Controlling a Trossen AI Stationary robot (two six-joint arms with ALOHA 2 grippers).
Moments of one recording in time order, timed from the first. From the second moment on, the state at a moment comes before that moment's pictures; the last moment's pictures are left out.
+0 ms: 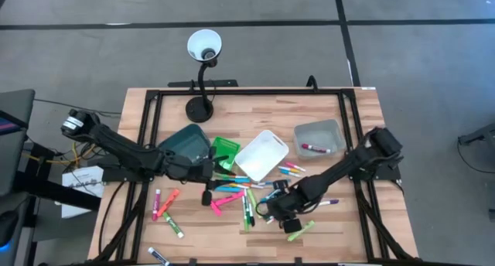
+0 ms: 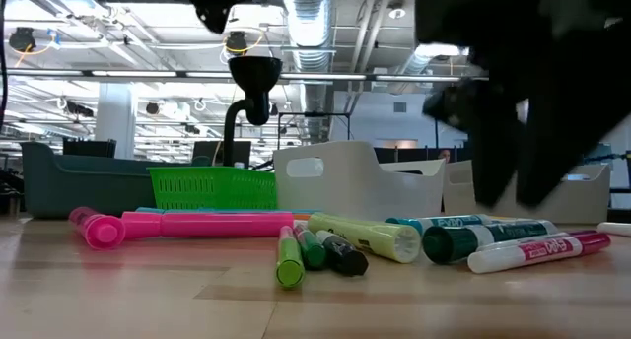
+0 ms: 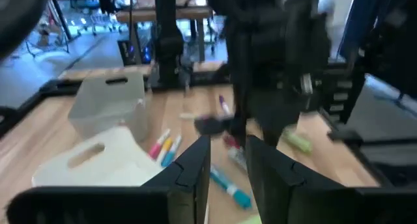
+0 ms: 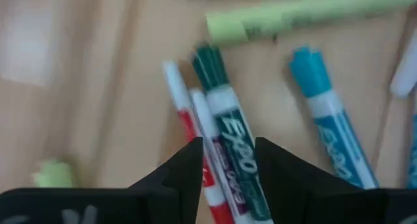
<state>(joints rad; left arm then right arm) -0.40 1.27 0.65 0.43 -0.32 0.02 0.49 1.86 1.14 -0.49 0.01 0.23</state>
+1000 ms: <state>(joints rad) -0.43 1.19 0.64 0.43 -0.32 -0.03 0.41 1.47 1.14 -0.84 0.31 0.19</state>
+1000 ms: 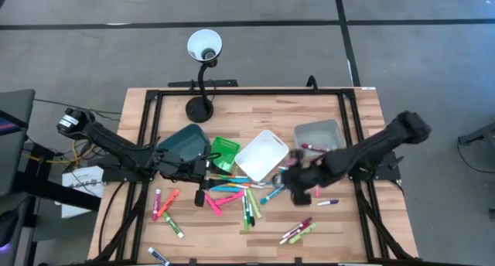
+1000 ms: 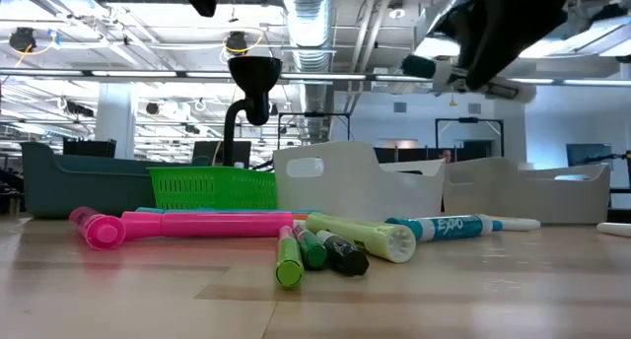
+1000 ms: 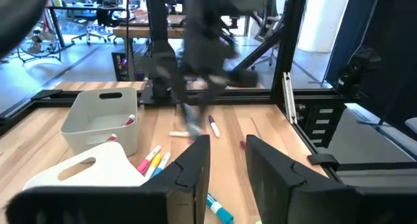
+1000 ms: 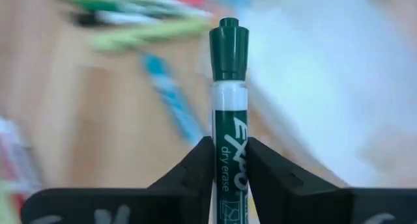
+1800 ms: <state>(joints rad) -0.43 1.19 0.64 0.43 -0.32 -0.03 -0.21 1.22 0.82 -1.10 0.31 0.02</state>
